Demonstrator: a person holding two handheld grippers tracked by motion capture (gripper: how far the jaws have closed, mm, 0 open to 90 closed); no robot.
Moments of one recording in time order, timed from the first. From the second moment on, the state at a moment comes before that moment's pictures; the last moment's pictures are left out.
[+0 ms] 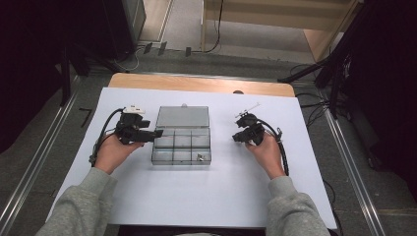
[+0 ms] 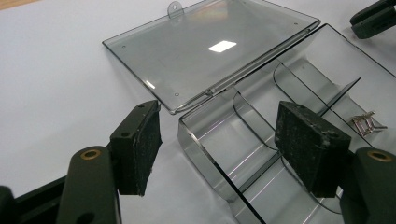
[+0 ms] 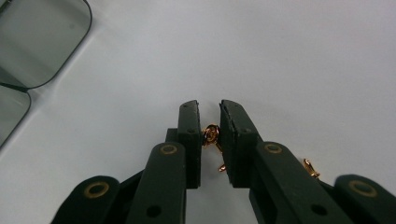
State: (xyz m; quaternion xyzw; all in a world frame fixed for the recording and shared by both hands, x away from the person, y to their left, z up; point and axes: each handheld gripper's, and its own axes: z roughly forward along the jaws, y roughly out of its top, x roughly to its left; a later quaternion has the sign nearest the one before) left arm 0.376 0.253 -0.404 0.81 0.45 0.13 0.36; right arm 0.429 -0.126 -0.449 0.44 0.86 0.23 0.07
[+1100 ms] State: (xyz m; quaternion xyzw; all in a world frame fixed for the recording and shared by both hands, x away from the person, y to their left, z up) left arm 0.376 0.252 -0.404 0.81 0.45 0.13 0.36; right arm 0.411 -0.103 -0.421 0.41 0.86 0.29 0.05
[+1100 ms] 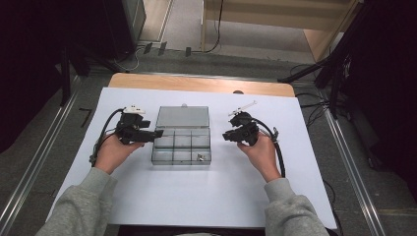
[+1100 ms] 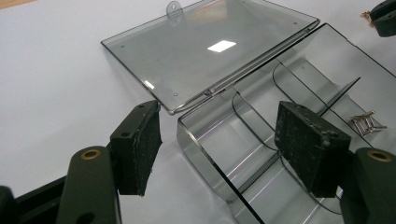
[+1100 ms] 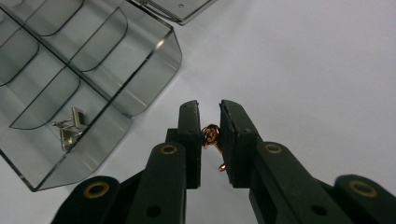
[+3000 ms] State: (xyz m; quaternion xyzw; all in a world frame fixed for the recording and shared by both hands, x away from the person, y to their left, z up) left arm 0.376 0.252 -0.404 0.81 0.45 0.13 0.36; right arm 0.379 -0.038 -0.402 0.34 0.88 0.33 0.02
